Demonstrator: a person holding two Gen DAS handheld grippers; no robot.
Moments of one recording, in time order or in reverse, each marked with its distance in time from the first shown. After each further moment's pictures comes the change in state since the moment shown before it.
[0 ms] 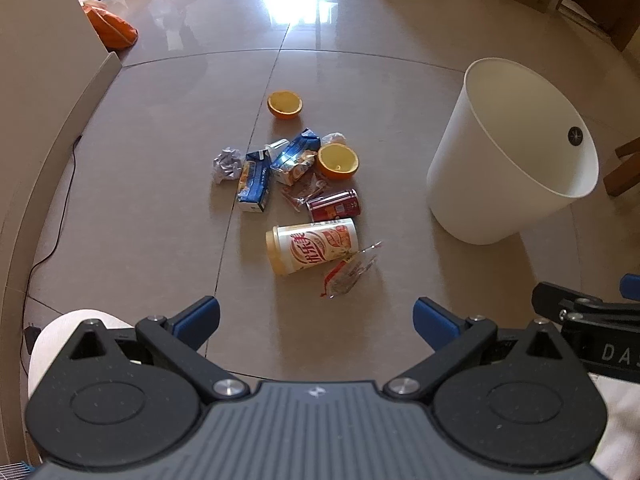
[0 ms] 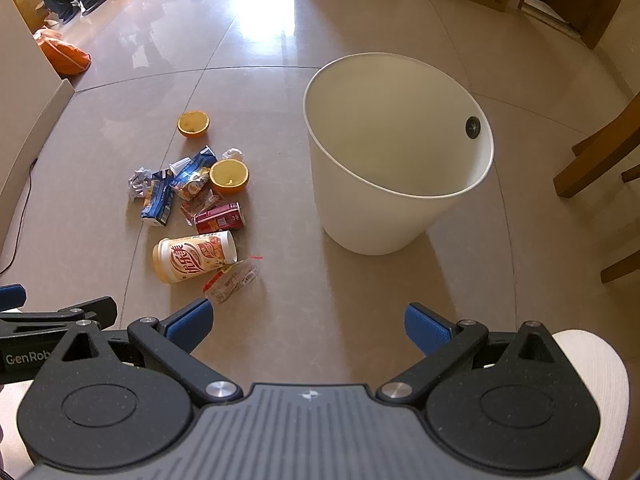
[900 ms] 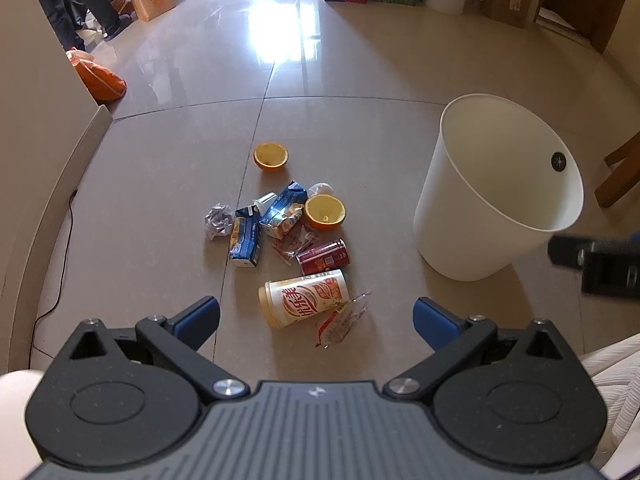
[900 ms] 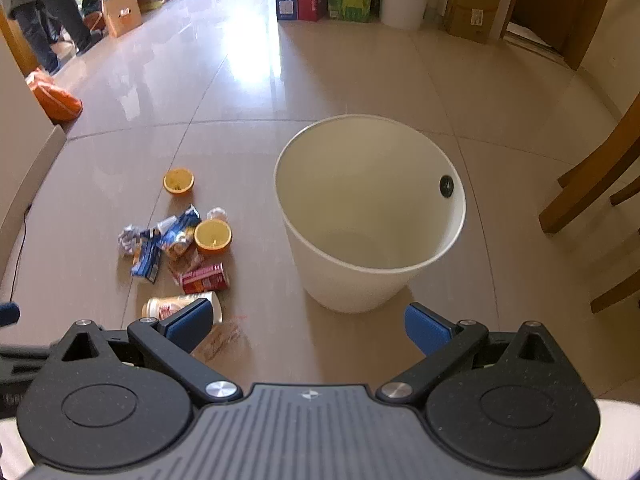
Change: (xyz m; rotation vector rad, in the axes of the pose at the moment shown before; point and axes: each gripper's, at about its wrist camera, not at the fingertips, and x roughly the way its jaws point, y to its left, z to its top) left arm -0.013 -0.020 0.028 0.077 -0.115 0.011; right arm -0.015 -0.030 0.042 0.034 -0.130 -0.009
